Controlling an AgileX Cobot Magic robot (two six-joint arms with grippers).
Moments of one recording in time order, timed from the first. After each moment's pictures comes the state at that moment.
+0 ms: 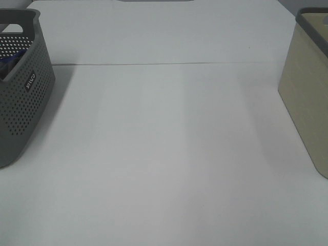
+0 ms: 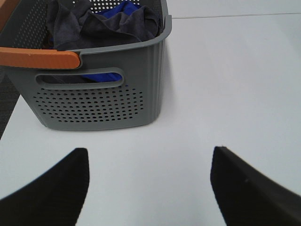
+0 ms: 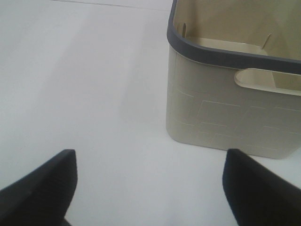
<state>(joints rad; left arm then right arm) 0.06 0.00 -0.51 -0.06 1.05 0.05 0.12 0.00 -0.50 -0.10 1.06 0.01</state>
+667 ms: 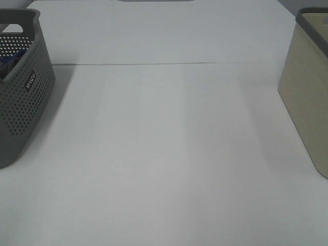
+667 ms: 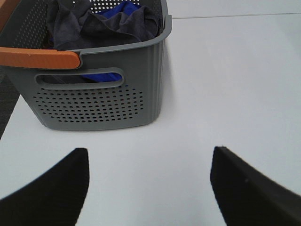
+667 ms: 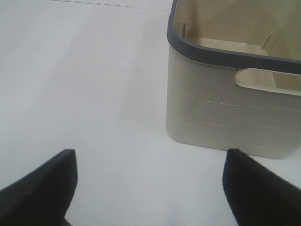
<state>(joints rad) 0.06 0.00 -0.51 -0.06 1.05 0.05 0.12 0.00 -0.50 -0.10 1.06 0.01</state>
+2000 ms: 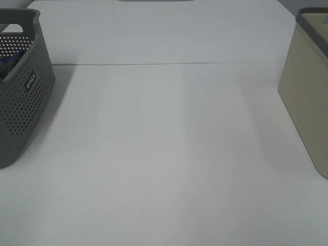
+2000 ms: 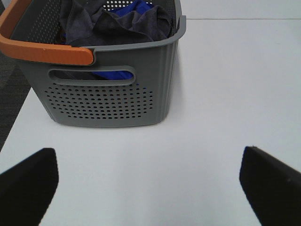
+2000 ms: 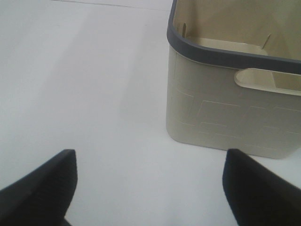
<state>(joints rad) 0.06 0.00 -0.51 -0.02 1.05 0.00 0.12 0.00 -0.50 -0.10 1.06 0.01</state>
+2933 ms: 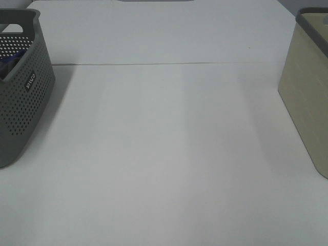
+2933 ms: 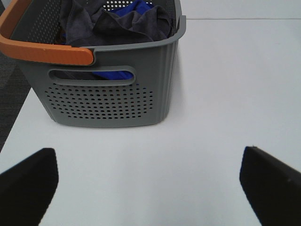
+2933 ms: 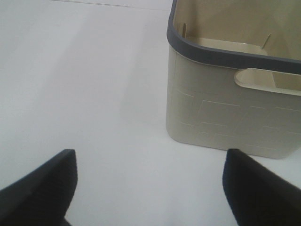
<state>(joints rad) 0.06 0.00 -0.51 -0.02 1.05 0.00 0.12 0.00 -0.50 -0.10 1.06 0.01</state>
